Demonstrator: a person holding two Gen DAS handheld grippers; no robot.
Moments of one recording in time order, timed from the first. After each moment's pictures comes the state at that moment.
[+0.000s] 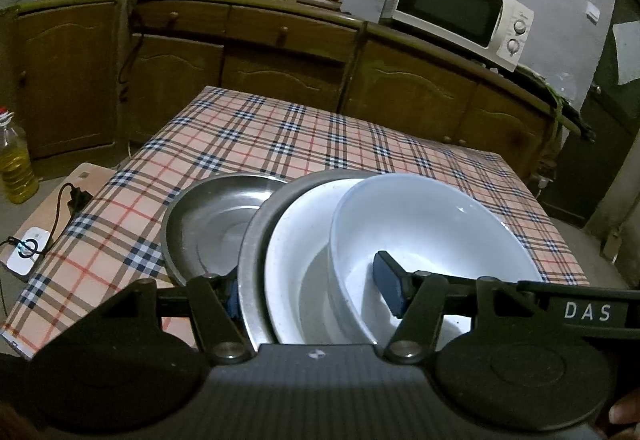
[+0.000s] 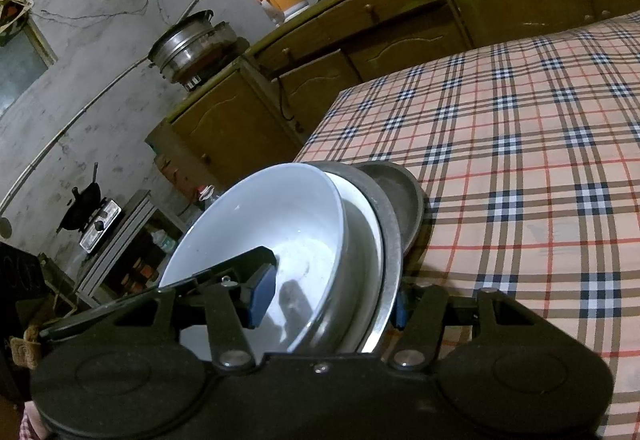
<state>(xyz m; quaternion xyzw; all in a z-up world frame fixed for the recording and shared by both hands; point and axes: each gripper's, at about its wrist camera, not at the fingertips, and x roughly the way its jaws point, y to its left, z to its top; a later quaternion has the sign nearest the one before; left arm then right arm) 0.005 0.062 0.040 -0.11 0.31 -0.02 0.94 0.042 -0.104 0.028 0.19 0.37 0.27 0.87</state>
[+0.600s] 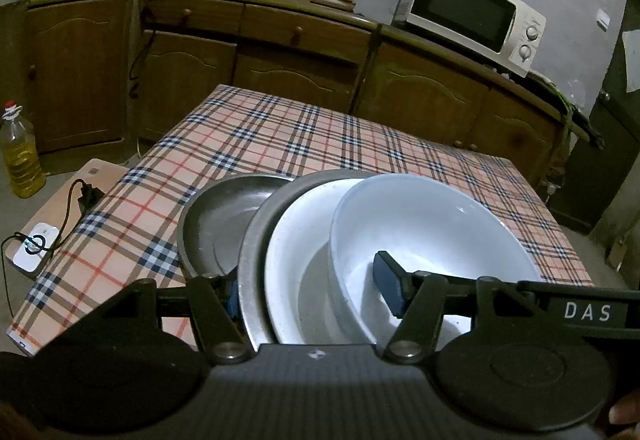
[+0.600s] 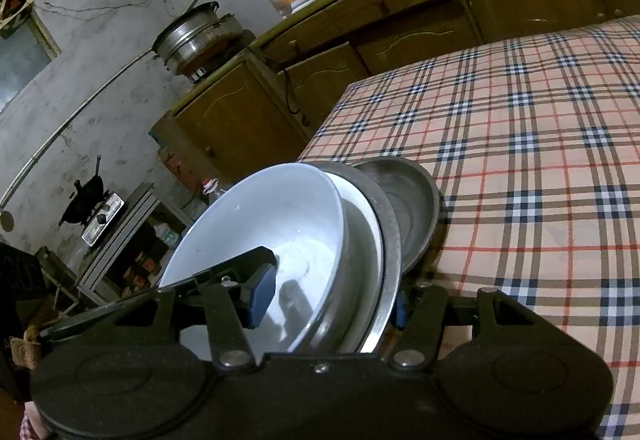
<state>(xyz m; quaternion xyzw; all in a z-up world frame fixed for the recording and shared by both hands) 0.006 0.075 0.038 -0.12 0.31 0.00 0.94 0.049 -0.089 0.026 0.19 0.38 0.28 0.86</state>
